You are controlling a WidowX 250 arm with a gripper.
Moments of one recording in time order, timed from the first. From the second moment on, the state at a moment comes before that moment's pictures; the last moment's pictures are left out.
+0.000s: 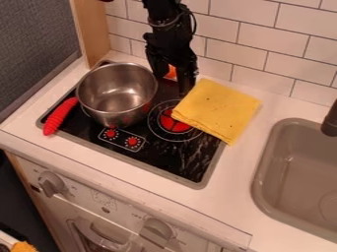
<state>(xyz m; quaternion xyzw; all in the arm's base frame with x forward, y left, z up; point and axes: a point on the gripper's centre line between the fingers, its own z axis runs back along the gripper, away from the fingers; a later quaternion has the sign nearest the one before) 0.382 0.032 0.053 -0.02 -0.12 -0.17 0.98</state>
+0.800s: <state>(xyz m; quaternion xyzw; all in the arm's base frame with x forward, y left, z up) 0.404 -0.055 0.036 -0.03 -0.10 -0.24 0.96</state>
